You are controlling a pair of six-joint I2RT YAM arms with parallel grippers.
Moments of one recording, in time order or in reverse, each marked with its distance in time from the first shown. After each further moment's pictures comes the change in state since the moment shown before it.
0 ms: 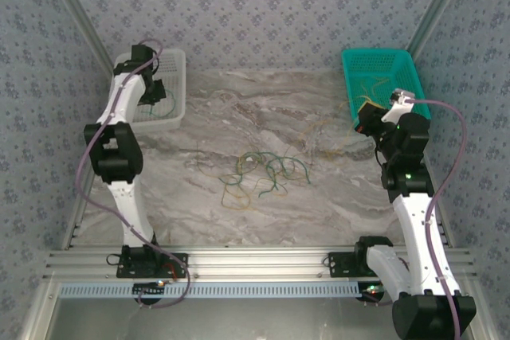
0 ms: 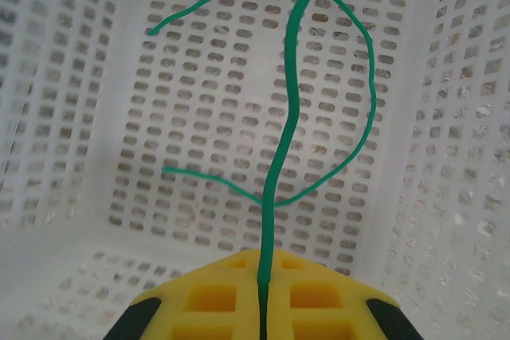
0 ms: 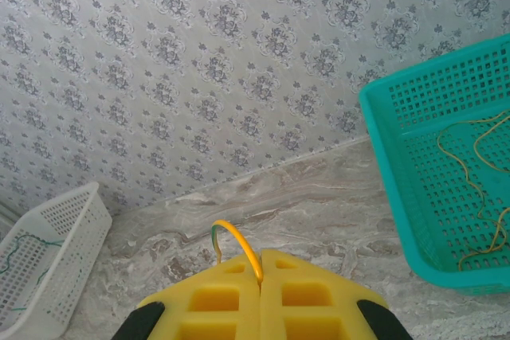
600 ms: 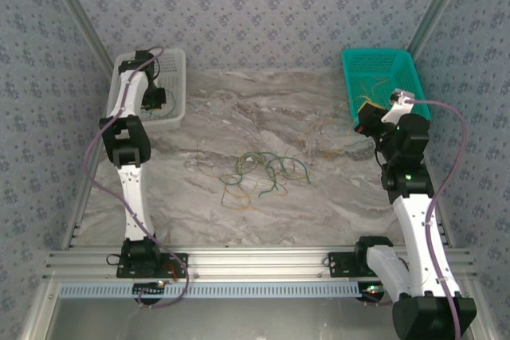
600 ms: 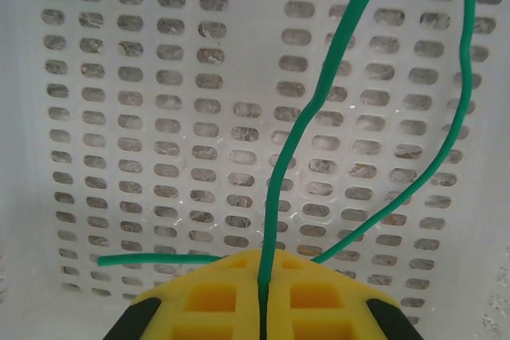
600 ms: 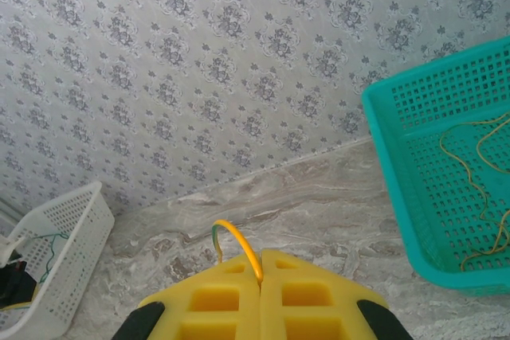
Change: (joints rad) left arm 0.046 0.343 0.377 -0.247 0.065 0.112; right arm 0.006 -0.012 -0.003 -0.001 0.001 0.000
